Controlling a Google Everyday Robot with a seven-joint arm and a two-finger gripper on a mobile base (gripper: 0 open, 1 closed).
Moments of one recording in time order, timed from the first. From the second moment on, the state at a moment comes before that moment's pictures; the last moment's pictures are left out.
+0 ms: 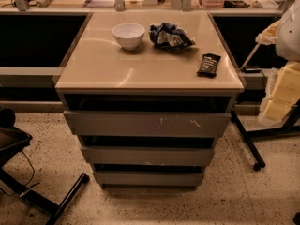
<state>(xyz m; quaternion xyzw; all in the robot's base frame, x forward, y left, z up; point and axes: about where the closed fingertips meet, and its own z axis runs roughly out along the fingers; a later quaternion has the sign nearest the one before) 0.438 -0.217 0.976 -0.60 0.78 -0.03 0.16</state>
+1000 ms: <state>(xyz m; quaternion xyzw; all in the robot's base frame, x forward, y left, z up) 0.427 -0.210 0.958 -0.64 0.75 -0.04 0.18</state>
